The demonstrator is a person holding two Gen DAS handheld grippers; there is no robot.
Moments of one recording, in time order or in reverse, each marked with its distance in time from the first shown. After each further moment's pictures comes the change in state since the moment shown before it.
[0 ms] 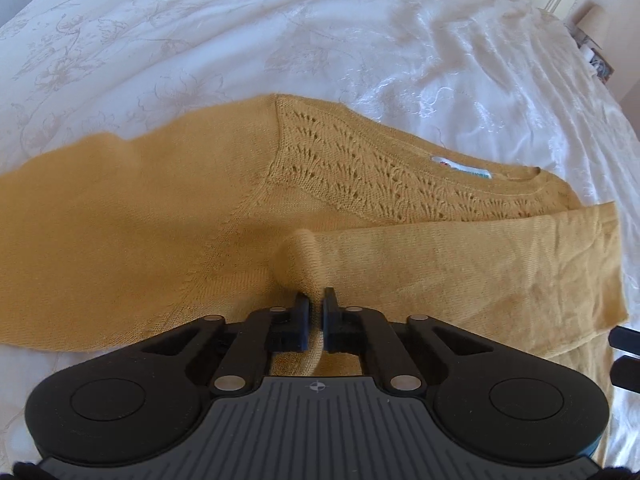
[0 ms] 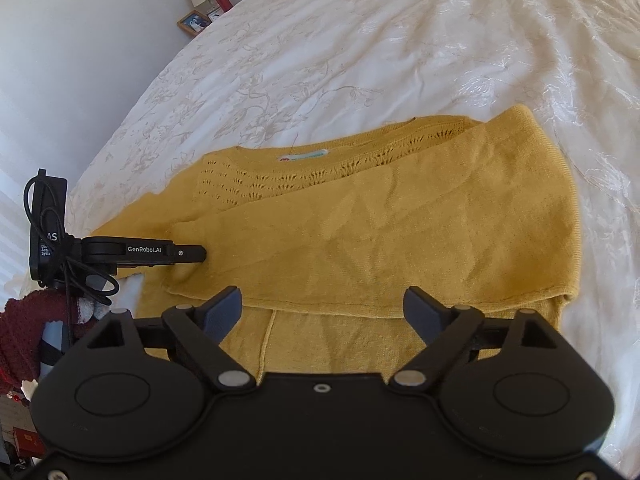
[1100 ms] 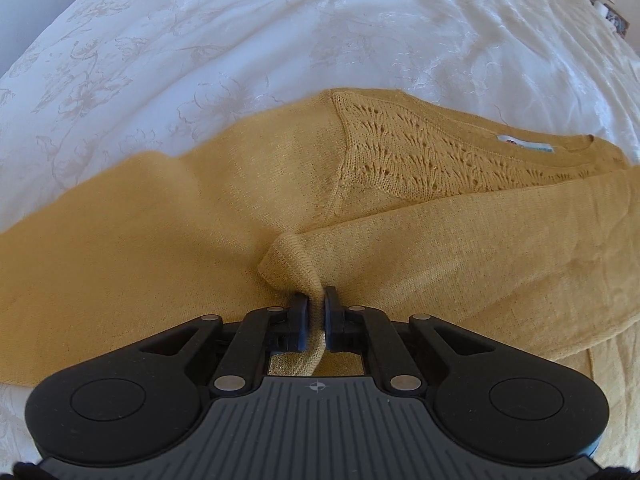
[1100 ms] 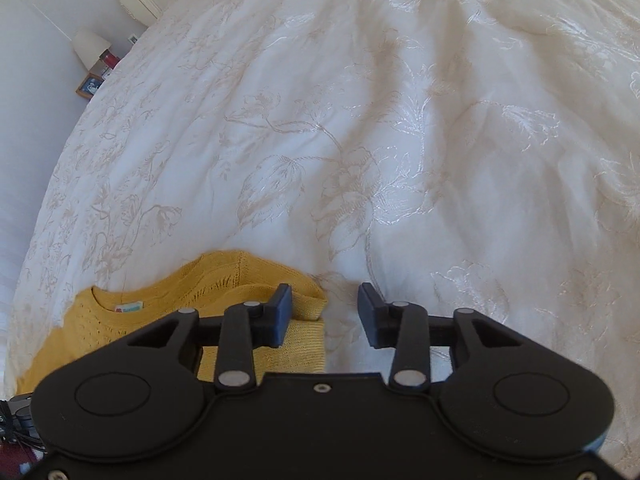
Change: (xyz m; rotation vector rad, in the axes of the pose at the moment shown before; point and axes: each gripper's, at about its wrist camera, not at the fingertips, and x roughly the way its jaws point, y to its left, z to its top) left arm 0.016 0.027 0.000 0.108 0.030 0.145; right arm 0.037 -0.153 0.093 0.274 -0.004 -0.099
